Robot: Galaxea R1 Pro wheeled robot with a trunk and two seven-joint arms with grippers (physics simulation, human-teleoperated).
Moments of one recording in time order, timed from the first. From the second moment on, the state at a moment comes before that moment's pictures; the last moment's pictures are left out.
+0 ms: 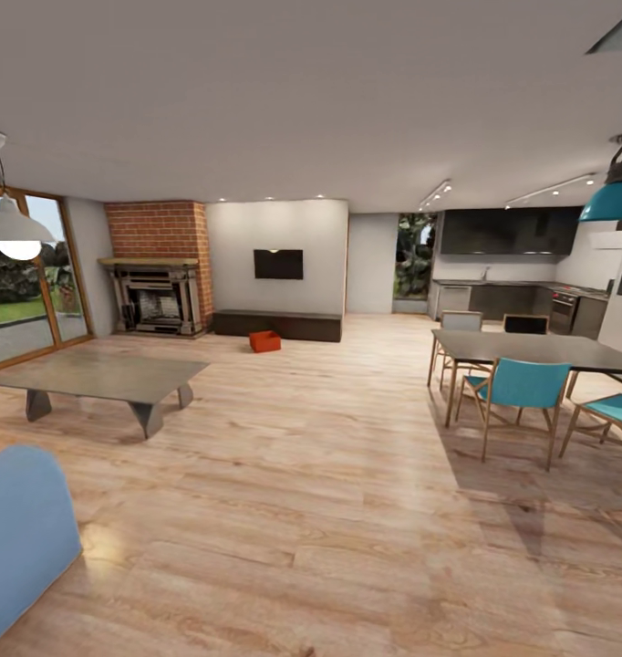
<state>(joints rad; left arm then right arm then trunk) -0.23 0.00 0.00 0.00 0.28 -0.01 -0.02 -0.12 -0.07 0.06 0.03 -0.03 -0.21 0.06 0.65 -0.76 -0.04</state>
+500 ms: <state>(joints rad) -0.23 0.00 0.00 0.00 0.28 -0.01 -0.02 -0.12 -0.07 0.05 0.03 -0.04 -0.21 0.06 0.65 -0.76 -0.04</state>
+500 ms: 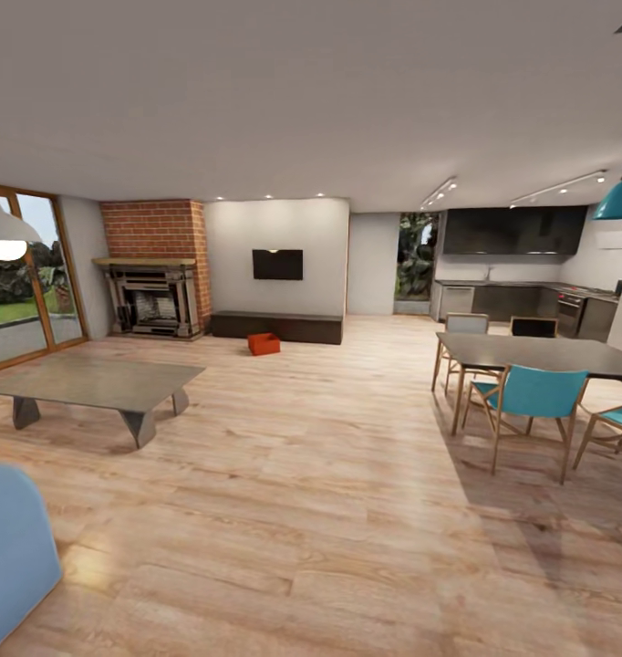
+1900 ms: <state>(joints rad) -0.23 0.00 0.00 0.00 0.28 -0.01 -0.02 -0.12 -0.07 0.06 0.03 -0.03 -0.21 0.06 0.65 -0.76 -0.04</state>
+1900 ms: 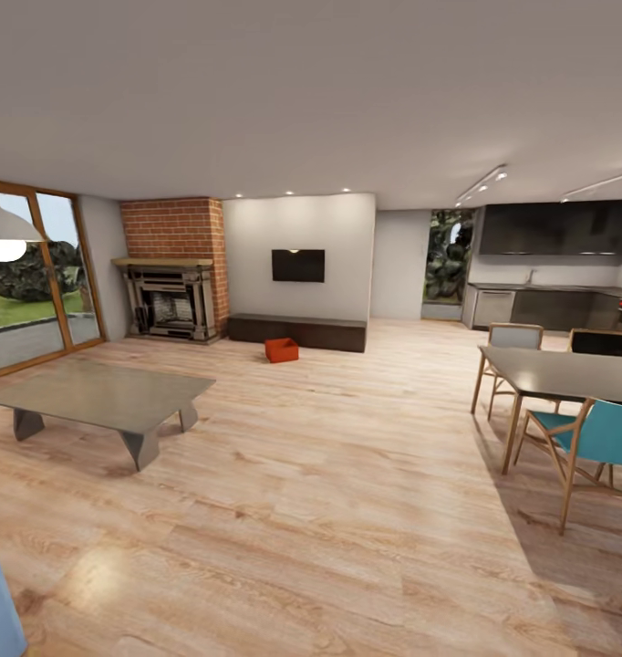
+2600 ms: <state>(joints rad) -0.23 0.00 0.00 0.00 0.28 -0.01 -0.02 -0.12 -0.07 0.06 0.03 -0.03 -0.21 0.06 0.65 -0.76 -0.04</state>
